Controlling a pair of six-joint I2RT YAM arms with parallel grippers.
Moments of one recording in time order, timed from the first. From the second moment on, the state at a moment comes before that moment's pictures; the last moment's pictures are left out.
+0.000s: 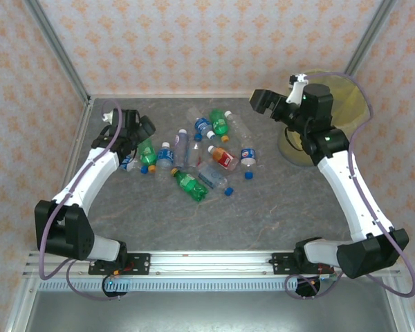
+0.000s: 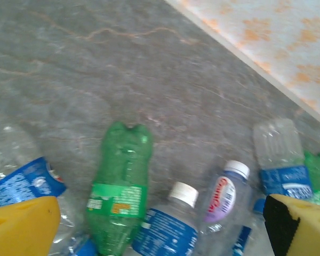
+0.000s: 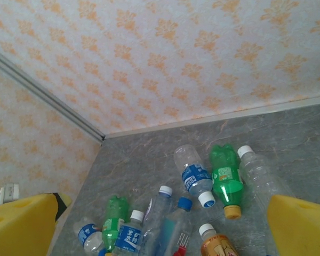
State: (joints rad) left arm -0.10 1.40 1.12 -0.49 -0.21 -0.75; right arm 0.26 1.26 1.38 -0.41 -0.27 0.51
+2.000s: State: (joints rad) left arm 0.11 1.53 0.79 -0.31 -0.01 -0.96; right arm 0.37 1.30 1.36 -0.38 -0.30 0.46
